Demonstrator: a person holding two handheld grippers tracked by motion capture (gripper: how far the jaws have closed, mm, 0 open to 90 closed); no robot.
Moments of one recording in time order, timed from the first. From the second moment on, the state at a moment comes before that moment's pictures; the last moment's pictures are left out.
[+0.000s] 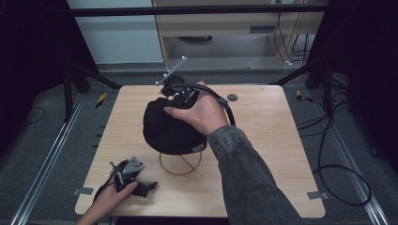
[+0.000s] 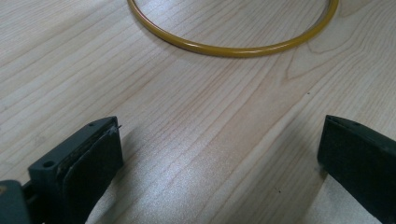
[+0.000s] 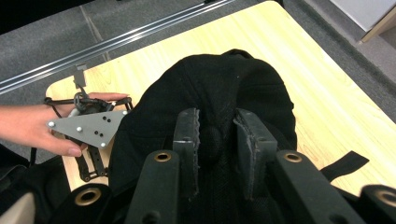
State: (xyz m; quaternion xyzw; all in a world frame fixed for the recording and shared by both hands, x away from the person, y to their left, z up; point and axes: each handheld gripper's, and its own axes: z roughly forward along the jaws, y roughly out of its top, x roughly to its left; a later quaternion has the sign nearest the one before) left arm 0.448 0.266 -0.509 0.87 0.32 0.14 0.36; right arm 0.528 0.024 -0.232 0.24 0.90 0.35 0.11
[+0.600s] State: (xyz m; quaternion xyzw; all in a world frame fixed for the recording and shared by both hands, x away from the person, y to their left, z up) left arm 0.448 0.266 -0.509 0.87 0.32 0.14 0.36; right arm 0.522 0.018 -0.230 0.24 0.90 0.36 0.11
